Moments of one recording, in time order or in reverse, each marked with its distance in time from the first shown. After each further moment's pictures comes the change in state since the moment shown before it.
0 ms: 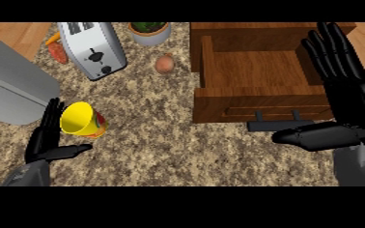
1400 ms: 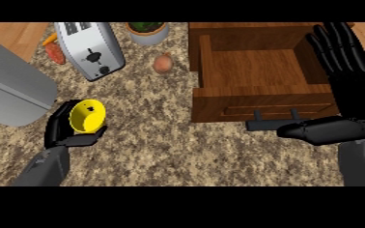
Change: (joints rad) left arm -0.065 -0.082 0.007 -0.045 -0.022 0.114 -0.144; right arm -0.031 -0.023 -0.026 0.023 -0.014 0.013 0.010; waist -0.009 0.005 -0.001
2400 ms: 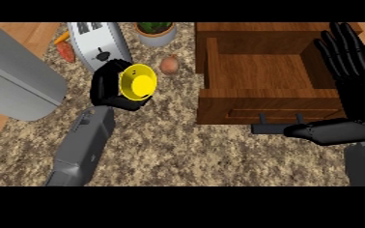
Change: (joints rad) left arm -0.193 -0.216 -0.071 -0.262 0.024 0.045 0.090; right arm 0.039 -0.018 -0.031 0.022 0.007 0.012 -0.027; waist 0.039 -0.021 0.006
